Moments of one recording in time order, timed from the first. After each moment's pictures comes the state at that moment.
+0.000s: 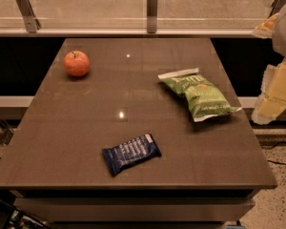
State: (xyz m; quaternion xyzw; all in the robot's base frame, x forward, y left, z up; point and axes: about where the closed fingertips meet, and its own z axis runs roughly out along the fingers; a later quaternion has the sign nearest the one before) arm 0.438 -0.213 0.990 -0.60 0.78 -0.05 0.18
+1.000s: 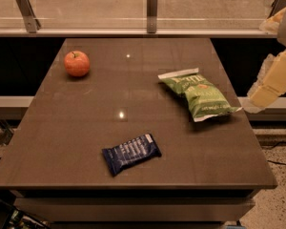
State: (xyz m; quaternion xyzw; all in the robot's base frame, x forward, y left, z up) arm 0.451 -0.214 0.998 -0.54 0.81 -0.01 0.23
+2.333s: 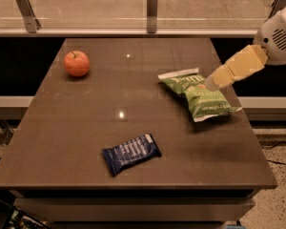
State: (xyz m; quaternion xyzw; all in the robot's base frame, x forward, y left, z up) arm 0.494 -0.201 0.956 -0.32 0.91 0.12 0.25
